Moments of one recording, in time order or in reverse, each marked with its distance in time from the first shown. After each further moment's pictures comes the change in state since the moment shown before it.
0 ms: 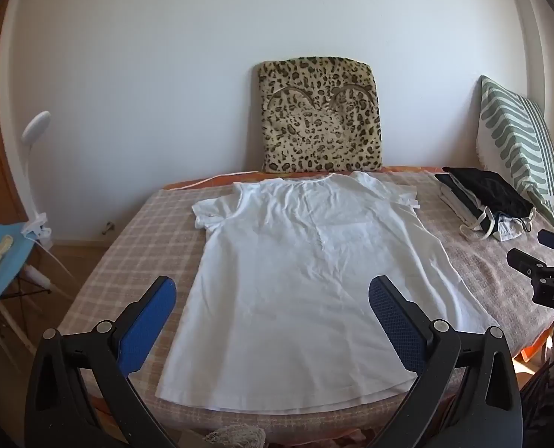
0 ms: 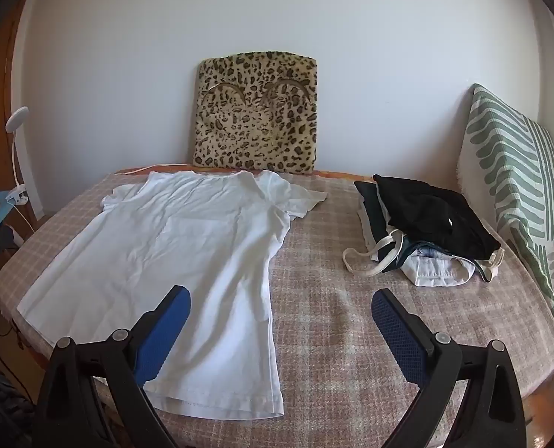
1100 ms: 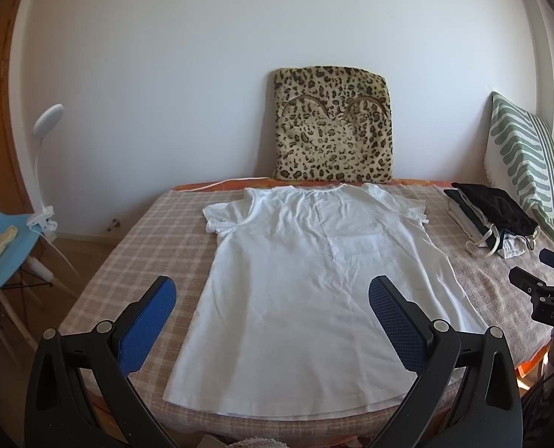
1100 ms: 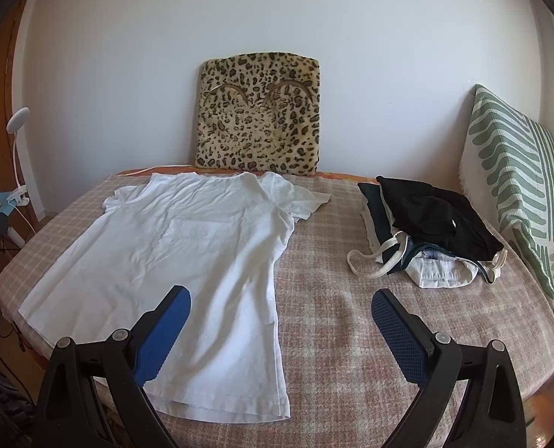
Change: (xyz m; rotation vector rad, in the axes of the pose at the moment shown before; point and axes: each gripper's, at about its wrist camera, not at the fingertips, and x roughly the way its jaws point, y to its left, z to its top) left arm -0.006 0.018 0.007 -0.052 -0.028 0.015; right arm 0.002 0.003 0.001 -0.006 -0.004 0.009
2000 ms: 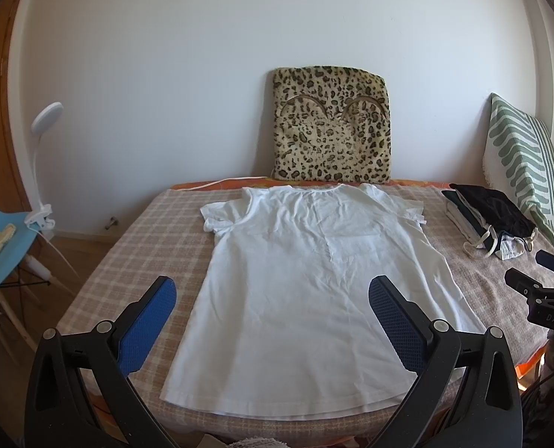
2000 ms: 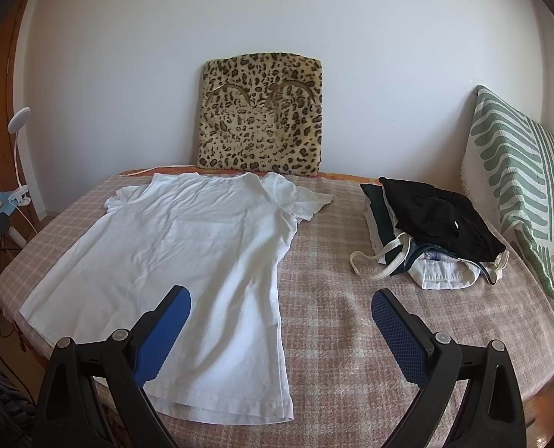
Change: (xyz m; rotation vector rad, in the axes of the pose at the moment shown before) left arm 0.001 -0.003 -0.002 -0.007 -0.004 -0.003; right arm 0.001 0.002 0.000 -0.005 -0.003 -0.001
